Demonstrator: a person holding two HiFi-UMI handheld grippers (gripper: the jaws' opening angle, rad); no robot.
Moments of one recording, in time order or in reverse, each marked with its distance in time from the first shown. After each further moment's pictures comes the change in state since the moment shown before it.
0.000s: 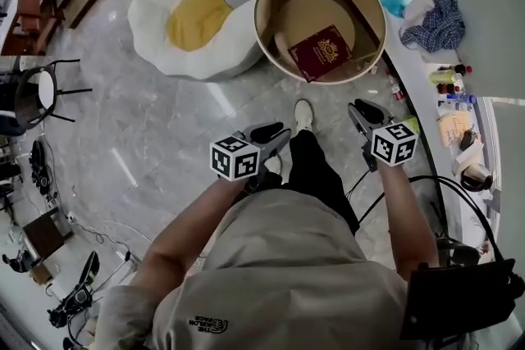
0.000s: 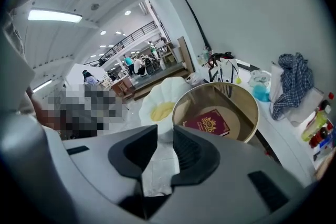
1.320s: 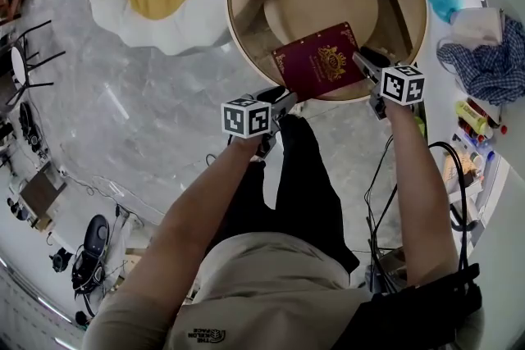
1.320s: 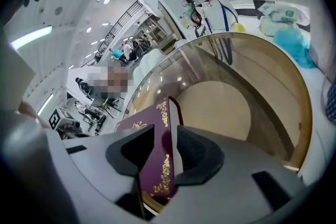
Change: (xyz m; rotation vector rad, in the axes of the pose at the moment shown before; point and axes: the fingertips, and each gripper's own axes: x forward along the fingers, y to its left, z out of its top) left arm 0.261 0.252 0.000 -0.390 0.092 0.201; right arm 0.283 -0.293 -0.029 0.174 0.263 0.135
